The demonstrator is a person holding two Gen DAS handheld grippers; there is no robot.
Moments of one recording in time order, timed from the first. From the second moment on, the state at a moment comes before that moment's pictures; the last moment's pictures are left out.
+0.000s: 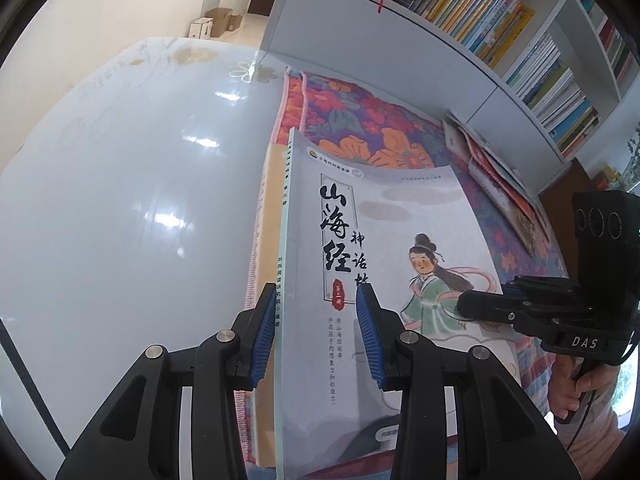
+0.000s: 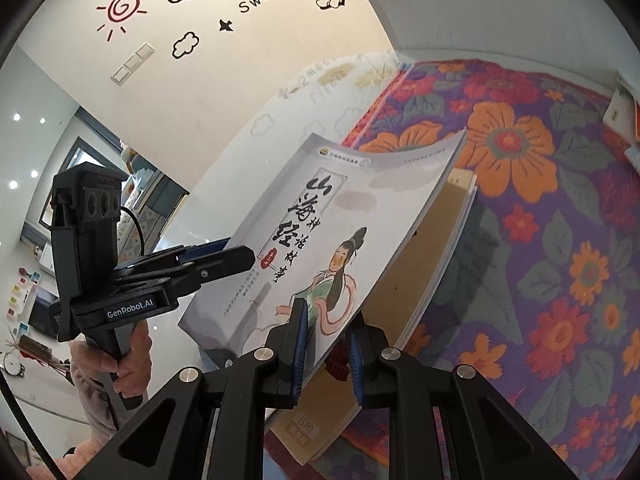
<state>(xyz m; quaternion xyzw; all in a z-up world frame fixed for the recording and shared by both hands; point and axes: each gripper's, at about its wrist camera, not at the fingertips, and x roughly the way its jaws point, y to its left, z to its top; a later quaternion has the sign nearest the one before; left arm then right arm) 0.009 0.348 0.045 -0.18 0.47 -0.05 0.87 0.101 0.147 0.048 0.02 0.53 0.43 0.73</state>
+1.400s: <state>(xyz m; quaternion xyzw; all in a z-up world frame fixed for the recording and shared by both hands) 0.010 0.314 0.042 -0.17 0.50 -0.05 0.85 0.114 0.113 0.035 0.07 0.58 0.37 0.72</state>
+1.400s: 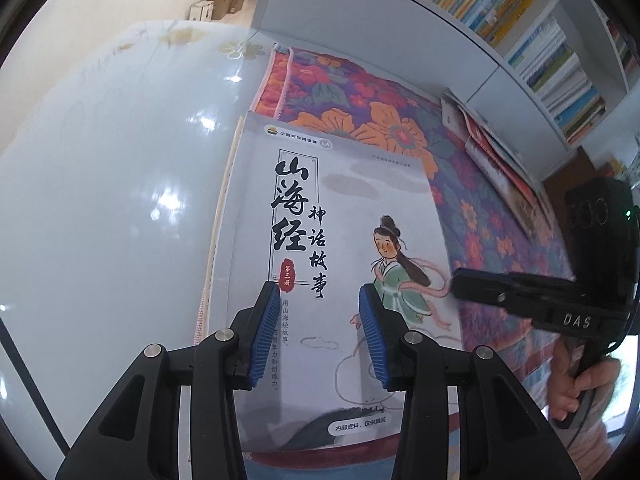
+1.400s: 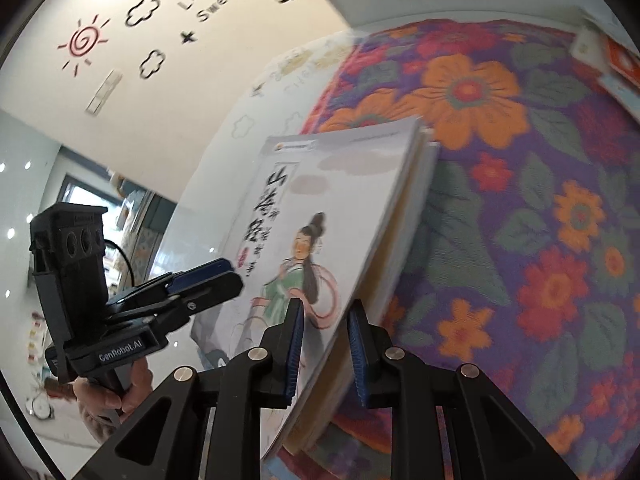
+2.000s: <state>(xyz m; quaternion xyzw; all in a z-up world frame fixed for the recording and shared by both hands) 0.064 0.238 0.077 -0.20 0.50 -0.03 0.85 0.122 -0.045 0.087 0.12 0.53 0.31 0.78</state>
